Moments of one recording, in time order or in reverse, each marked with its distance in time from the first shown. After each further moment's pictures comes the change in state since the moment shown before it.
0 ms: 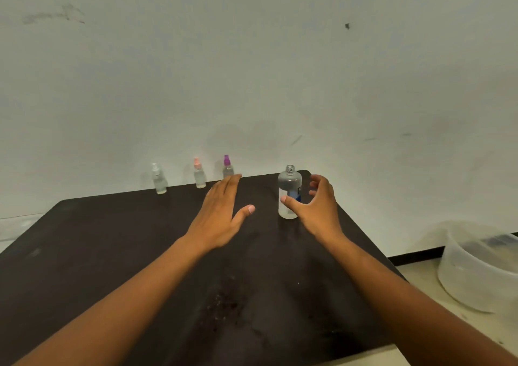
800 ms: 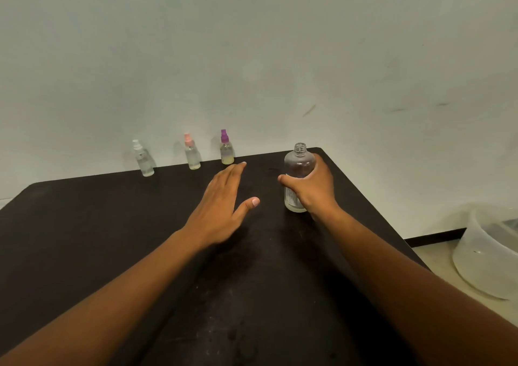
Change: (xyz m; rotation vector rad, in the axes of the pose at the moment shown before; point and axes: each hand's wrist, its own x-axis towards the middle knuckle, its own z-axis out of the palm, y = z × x) left_hand 0.039 -0.052 0.059 -0.049 -0.106 -0.032; right_hand 0.088 0.051 0.071 0.085 -0.018 0.053
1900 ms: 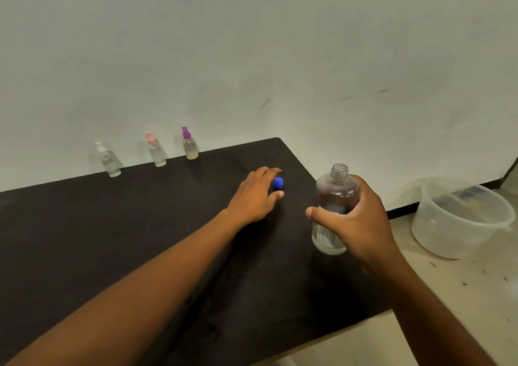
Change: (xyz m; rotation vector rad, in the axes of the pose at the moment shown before) left_hand 0.045 0.127 0.086 0.018 -0.192 0.056; right_hand -0.146 -0.013 -0.181 0.004 0.046 0.035
